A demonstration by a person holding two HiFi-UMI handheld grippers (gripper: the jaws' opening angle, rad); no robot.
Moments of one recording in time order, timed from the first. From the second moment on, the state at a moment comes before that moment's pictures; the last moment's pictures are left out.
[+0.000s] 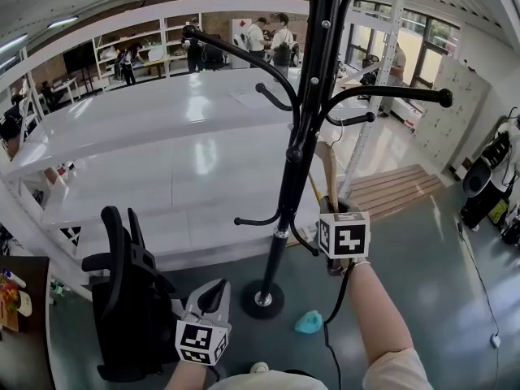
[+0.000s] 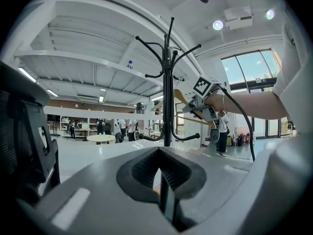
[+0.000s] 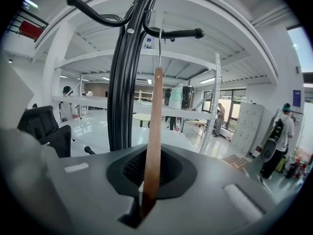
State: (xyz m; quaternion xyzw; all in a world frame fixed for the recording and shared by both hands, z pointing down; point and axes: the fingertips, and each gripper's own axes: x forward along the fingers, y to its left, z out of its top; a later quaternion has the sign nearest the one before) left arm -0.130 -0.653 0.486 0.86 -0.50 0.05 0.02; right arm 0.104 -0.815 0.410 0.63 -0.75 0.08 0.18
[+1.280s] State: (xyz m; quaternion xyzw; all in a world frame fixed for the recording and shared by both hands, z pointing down) left arm -0.048 -0.528 0.424 0.88 -0.48 0.01 -0.02; right arm 0.150 -0.571 0.371 0.62 -0.78 0.00 -0.01
